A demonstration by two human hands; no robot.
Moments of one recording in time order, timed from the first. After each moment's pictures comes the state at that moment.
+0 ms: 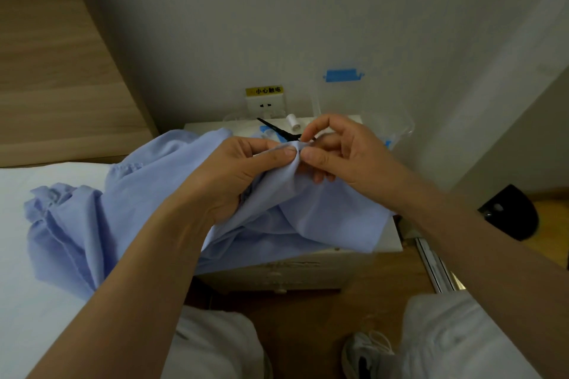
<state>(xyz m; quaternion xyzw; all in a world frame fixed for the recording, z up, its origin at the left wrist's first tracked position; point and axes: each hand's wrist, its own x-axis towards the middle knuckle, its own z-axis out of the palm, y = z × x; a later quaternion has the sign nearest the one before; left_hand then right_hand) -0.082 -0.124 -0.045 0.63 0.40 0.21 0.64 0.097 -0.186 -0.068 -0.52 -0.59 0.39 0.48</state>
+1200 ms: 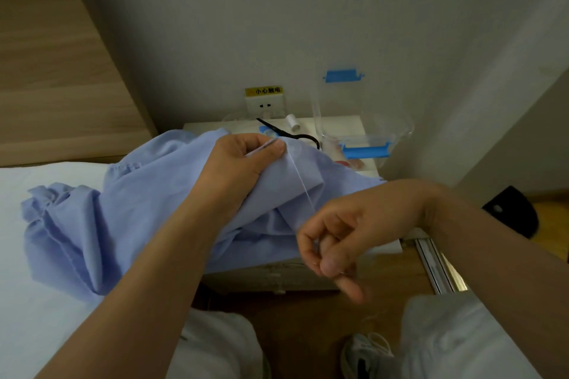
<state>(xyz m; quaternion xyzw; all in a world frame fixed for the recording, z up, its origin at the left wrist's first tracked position) -0.078 -0.122 -0.058 0.69 0.46 0.30 0.47 0.099 -0.201 -0.054 -0.25 -0.62 0.74 0.02</state>
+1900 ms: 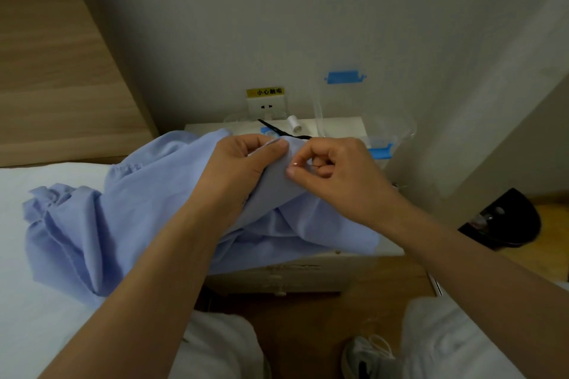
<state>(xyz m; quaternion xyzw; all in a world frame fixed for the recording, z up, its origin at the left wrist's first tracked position) -0.076 -0.123 -0.057 0.65 0.46 0.31 0.52 0.074 -0.191 -0.072 -0.58 -0.65 0.20 0.45</state>
